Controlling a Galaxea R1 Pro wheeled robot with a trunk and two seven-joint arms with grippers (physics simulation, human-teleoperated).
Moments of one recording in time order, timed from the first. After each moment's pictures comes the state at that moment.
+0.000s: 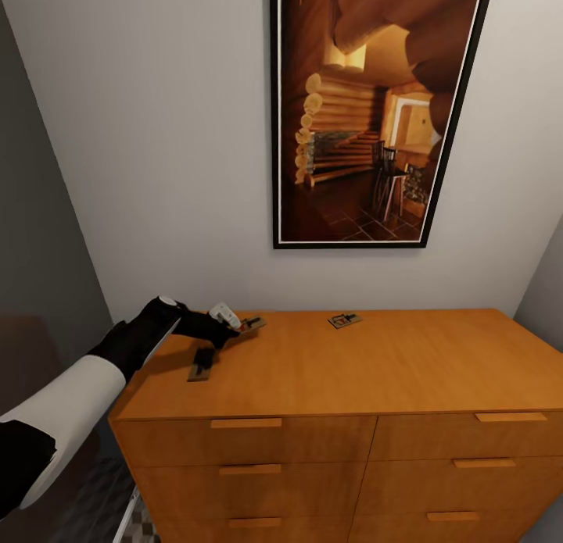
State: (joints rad) left arm -1.07 0.19 -0.52 -0.72 -0.01 0.51 -0.87; right arm -0.30 -0.04 0.01 -0.01 0.03 -0.24 0.07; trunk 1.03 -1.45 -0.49
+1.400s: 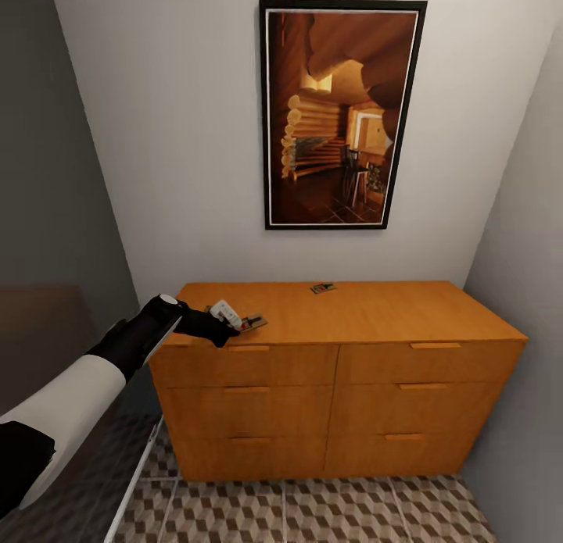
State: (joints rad) left arm -1.07 0.19 -0.52 -0.74 -0.01 0.52 -0.87; right arm -0.30 -0.04 0.01 -0.01 0.03 -0.25 0.07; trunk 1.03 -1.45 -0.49
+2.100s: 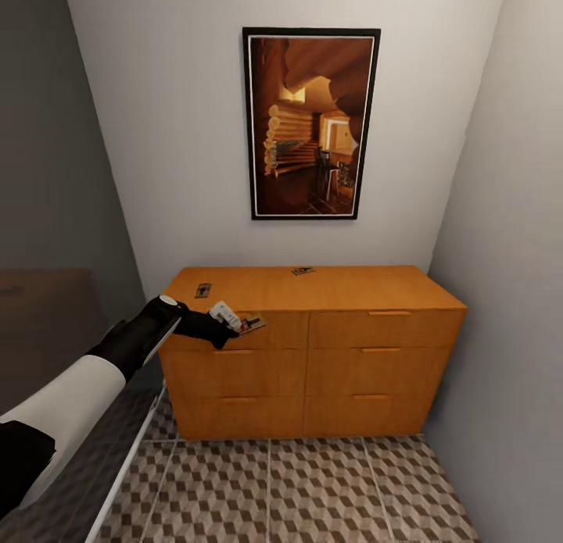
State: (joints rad) left arm -1.07 0.19 -0.52 -0.73 -0.01 0.52 -0.87; right arm -0.30 -0.04 0.01 -0.01 0.03 -0.25 0.07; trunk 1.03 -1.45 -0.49
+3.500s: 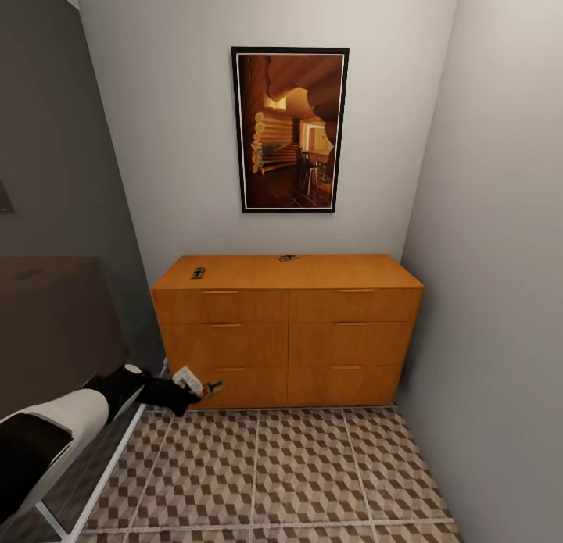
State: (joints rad) left arm -1.05 0.19 -0.53 -0.01 0.00 0.04 -0.87; right arm -0.30 -0.04 0.01 -0.02 0.03 -0.35 0.08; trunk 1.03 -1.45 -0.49
